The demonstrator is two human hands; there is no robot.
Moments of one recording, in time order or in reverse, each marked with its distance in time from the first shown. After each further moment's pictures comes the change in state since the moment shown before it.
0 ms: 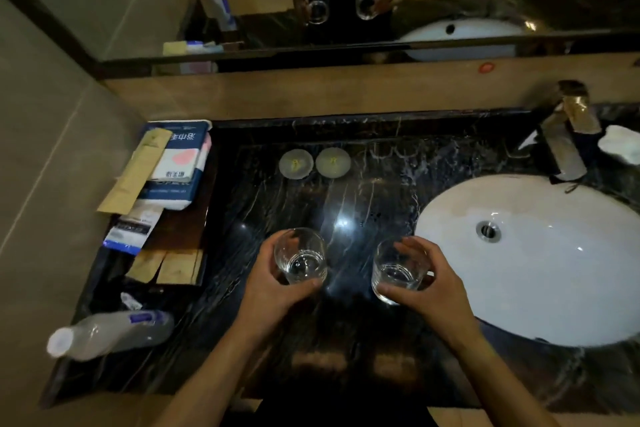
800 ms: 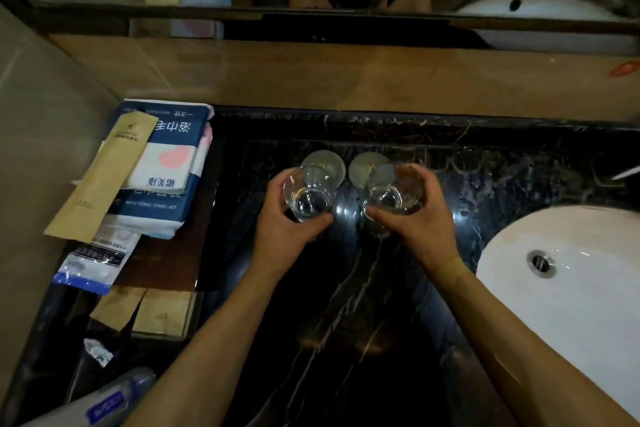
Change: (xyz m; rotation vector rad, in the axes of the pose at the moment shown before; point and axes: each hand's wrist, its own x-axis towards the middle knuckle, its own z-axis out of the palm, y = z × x) left_hand 0.183 -0.052 -0.023 -0.055 0.141 0.134; right_hand 0.200 -0.002 0.096 -0.041 0.122 -0.156
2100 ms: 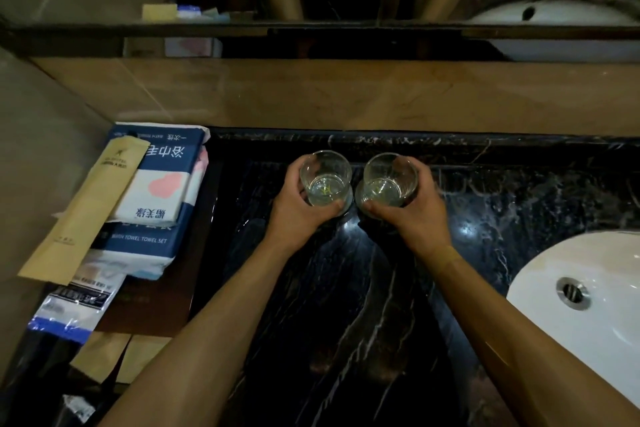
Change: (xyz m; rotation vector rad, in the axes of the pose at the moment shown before) left_hand 0.082 -0.019 0.022 -0.001 -0.117 -0.037; right_hand 0.063 0.018 0.028 -0.038 0.010 0.106
